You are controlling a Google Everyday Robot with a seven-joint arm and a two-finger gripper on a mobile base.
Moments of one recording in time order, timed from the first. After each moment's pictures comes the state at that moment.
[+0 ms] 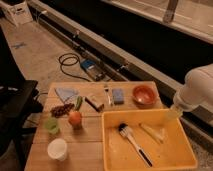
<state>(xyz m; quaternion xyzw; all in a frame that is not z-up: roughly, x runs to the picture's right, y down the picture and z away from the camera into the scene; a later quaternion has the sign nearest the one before) 0.311 0.094 0.626 -0.21 0.08 0.31 0.92</state>
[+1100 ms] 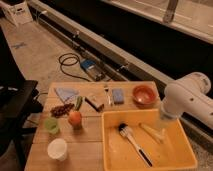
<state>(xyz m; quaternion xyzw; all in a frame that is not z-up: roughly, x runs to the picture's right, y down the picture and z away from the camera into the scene) 0.259 0.142 0.646 -0.25 0.08 0.27 0.93</state>
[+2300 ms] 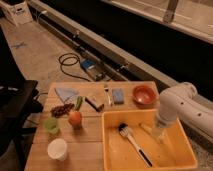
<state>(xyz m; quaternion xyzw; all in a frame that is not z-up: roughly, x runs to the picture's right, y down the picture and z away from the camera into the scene) 0.259 0.203 0.701 -0.32 0.10 0.30 0.89</state>
